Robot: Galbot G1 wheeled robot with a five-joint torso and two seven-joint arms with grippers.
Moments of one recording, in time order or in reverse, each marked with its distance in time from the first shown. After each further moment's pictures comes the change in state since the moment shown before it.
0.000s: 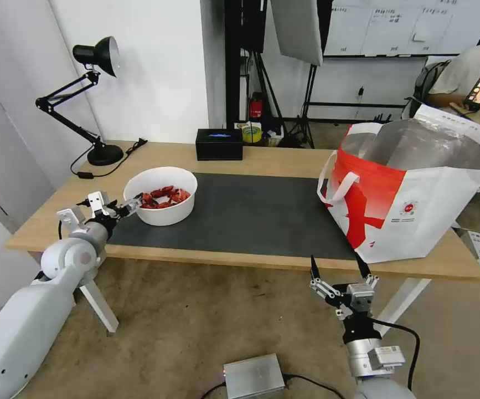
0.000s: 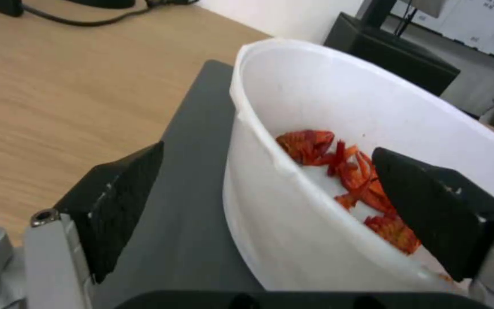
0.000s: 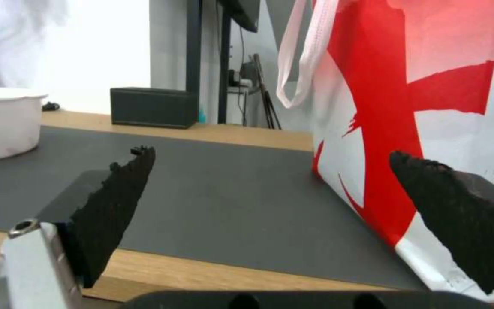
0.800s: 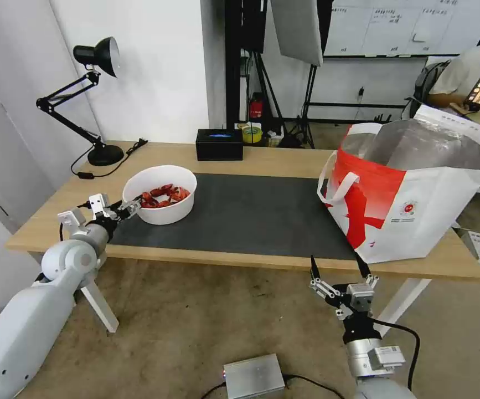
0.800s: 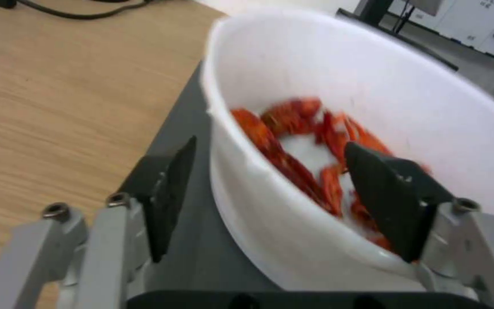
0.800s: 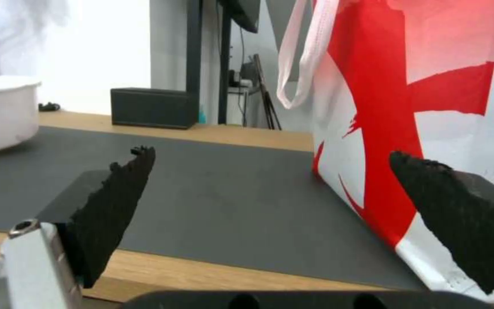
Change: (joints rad) left arm -0.003 -0.003 0.004 0.012 -0.003 0.015 0.013; right arm 0.000 0.000 0.000 0.000 0.000 0.000 0.000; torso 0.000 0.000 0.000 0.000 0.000
